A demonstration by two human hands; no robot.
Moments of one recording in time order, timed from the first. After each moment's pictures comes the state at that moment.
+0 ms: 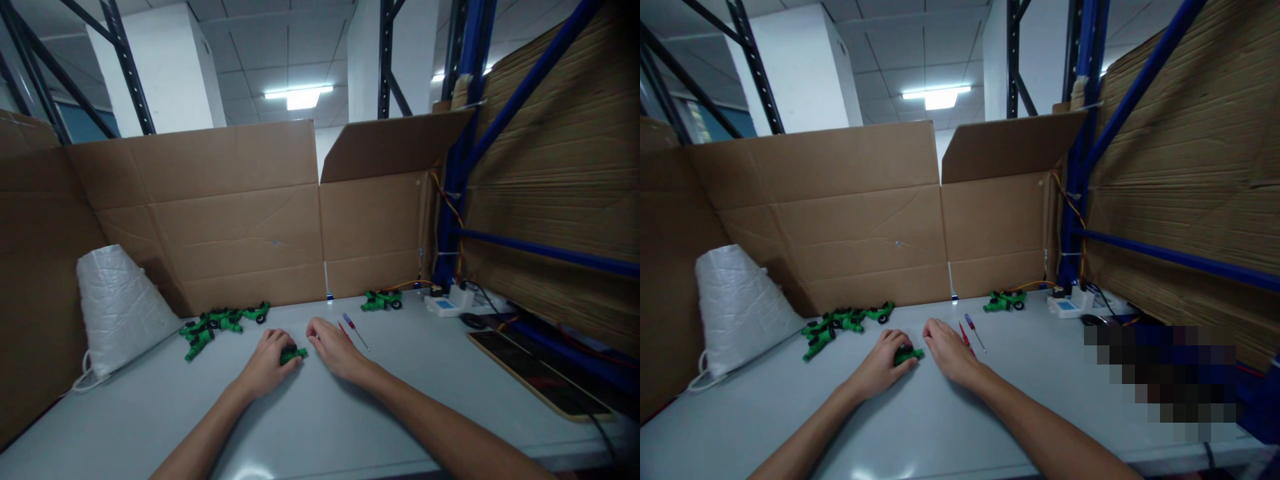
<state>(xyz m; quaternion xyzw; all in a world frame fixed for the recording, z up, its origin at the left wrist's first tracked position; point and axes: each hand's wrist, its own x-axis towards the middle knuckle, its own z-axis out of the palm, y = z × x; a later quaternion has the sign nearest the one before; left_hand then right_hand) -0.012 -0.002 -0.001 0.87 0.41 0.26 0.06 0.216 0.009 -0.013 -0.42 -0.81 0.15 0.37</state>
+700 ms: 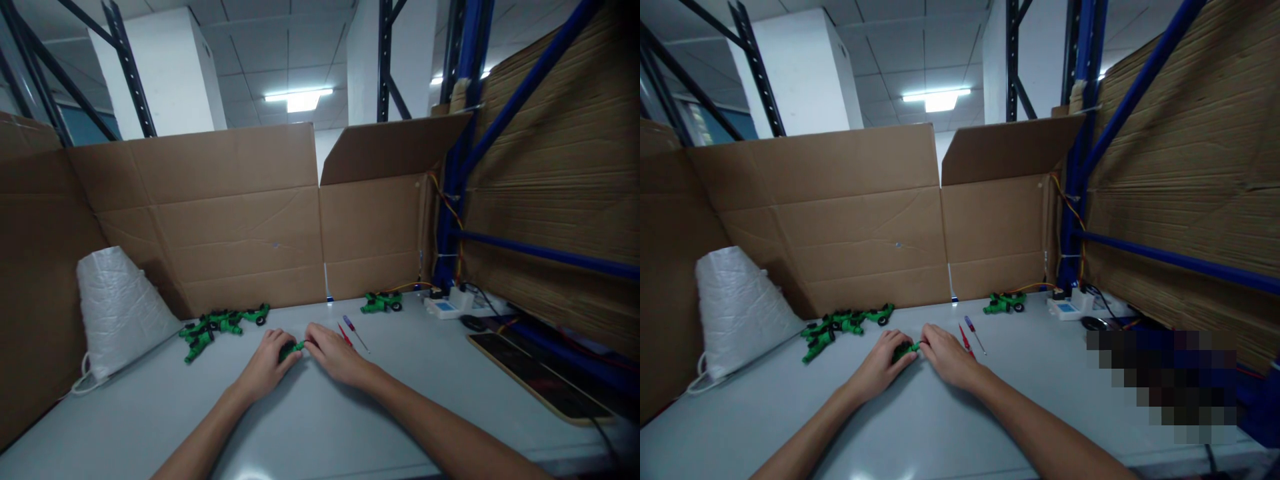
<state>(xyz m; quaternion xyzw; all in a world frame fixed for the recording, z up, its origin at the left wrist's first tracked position) -0.010 -0.003 0.004 0.87 0.39 0.29 0.09 0.215 0.000 -0.008 -0.39 -0.83 0.16 0.36</state>
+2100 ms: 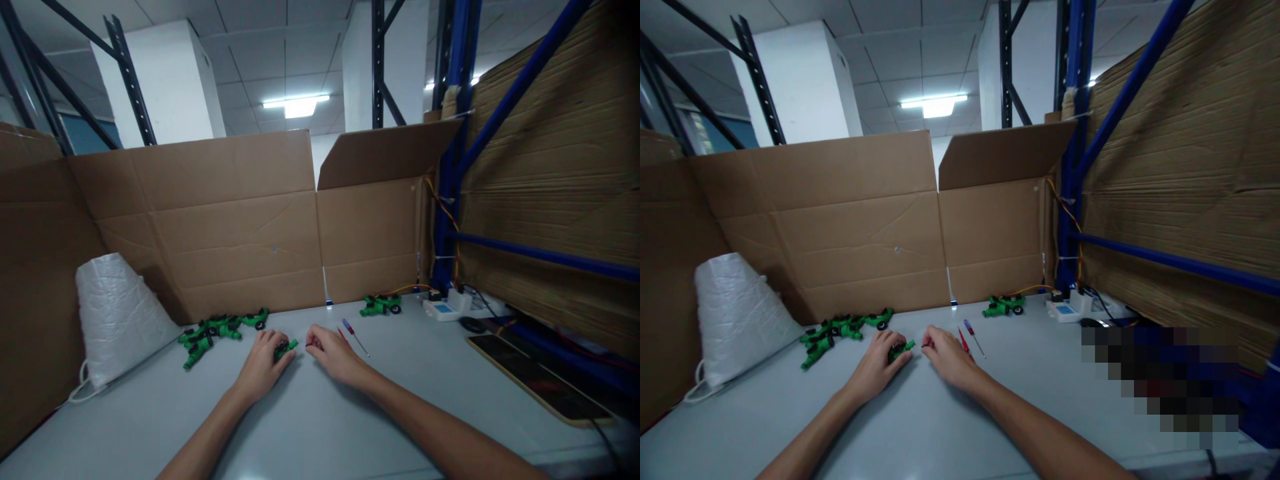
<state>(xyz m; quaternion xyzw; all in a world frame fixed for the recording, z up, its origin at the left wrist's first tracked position) -0.018 0.005 0.001 0.85 0.43 0.31 0.02 0.214 0.015 -0.020 -0.42 -0.77 0.21 0.42</state>
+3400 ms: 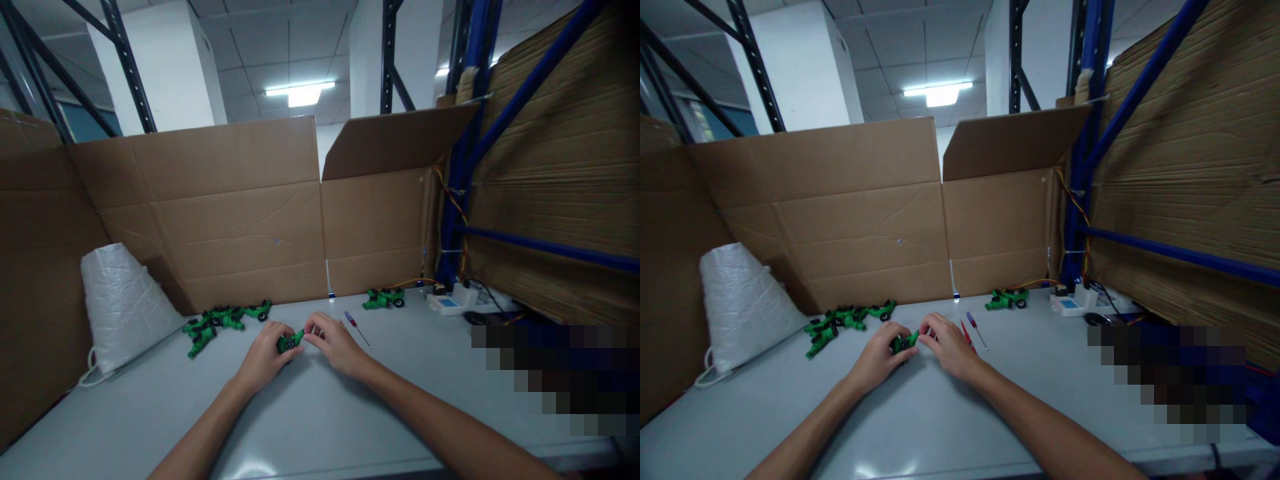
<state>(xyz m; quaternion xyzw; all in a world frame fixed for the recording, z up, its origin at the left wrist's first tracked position) -0.013 -0.001 0.010 0.86 0.39 0.33 0.07 0.215 0.003 0.000 -0.35 -0.79 0.20 0.46</state>
